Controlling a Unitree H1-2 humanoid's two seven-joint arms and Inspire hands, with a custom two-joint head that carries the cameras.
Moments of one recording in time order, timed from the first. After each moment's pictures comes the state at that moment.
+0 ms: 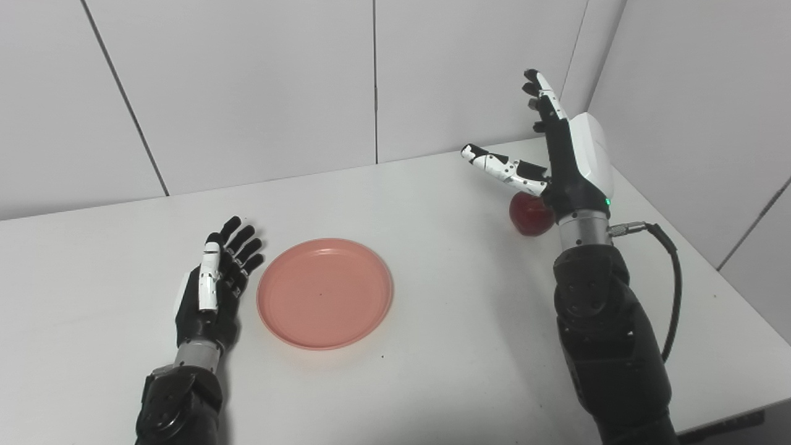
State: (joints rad) left arm -0.33 -0.06 0.05 0.25 -0.20 0.14 -0.14; right arm -0.28 -0.24 -0.07 -0.43 -0.66 0.46 -0.04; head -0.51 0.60
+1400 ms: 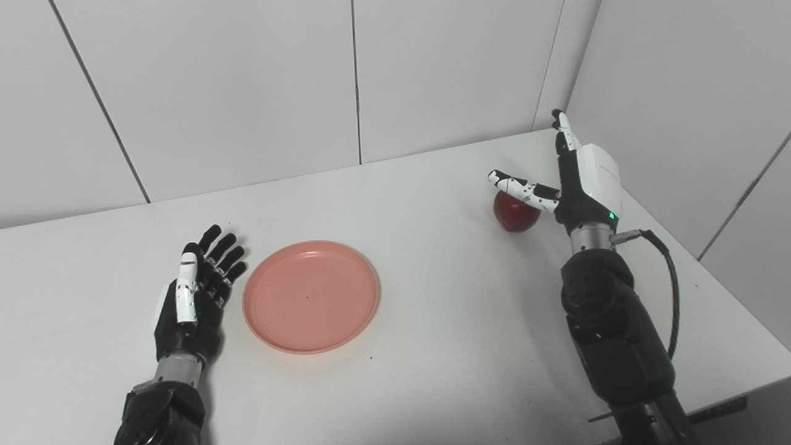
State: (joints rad) left arm -0.30 -0.05 0.05 0.21 -0.23 0.18 -0.15; right arm -0.25 -0.33 -0.12 -0.13 -0.65 0.40 -0.13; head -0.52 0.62
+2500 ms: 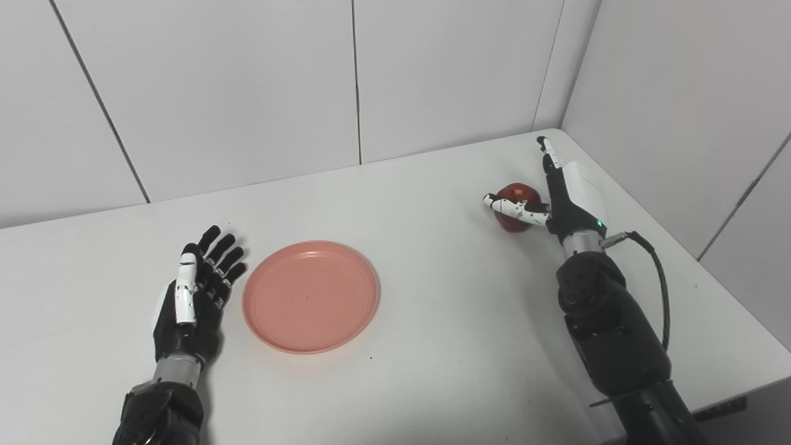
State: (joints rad) left arm -0.30 -0.05 0.05 0.20 -0.23 0.19 -0.15; right arm -0.26 -0.37 -0.09 0.00 -0.60 0.40 -0.11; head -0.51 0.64
